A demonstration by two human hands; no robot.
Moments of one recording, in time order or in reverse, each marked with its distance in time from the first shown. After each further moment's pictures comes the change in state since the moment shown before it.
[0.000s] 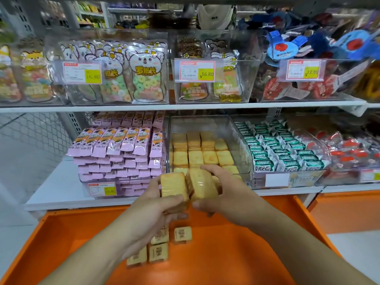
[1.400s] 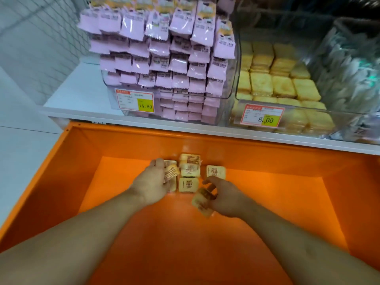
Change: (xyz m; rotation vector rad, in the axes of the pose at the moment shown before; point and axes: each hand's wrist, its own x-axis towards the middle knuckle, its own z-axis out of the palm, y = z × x) left_hand 0.069 -0.216 -0.181 1.247 0.212 -0.175; right_hand 0.094 0.220 0.179 -0.456 -0.399 0.254
